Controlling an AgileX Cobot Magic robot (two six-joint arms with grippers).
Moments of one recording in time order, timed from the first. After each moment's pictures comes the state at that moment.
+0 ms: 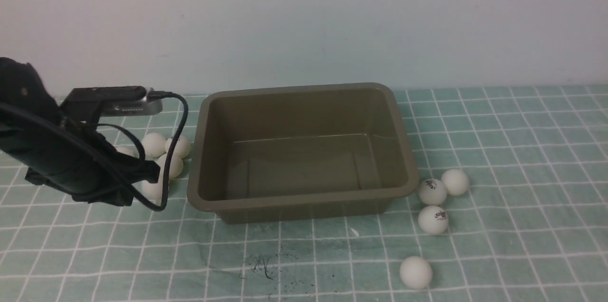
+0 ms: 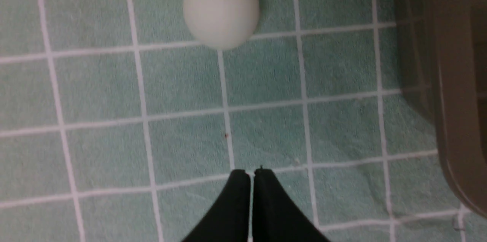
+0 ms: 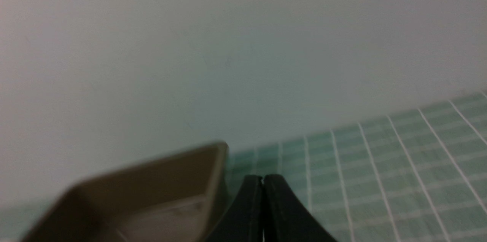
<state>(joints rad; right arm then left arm) 0.10 0.22 -0.33 0.06 0.42 0.35 -0.04 1.61 -1.04 -0.18 0.75 0.10</state>
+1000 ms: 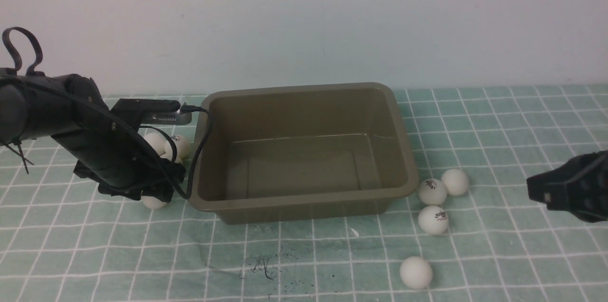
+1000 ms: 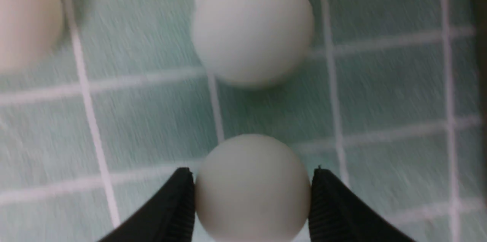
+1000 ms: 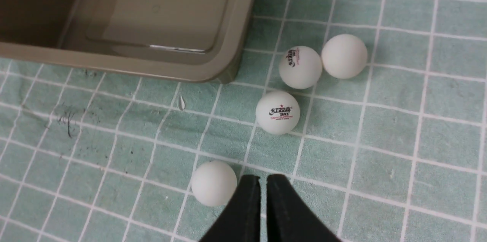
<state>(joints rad) 0.10 1.07 -0.79 0.49 0.85 -0.32 -0.04 1.86 -1.16 -0.22 0.68 0.21</state>
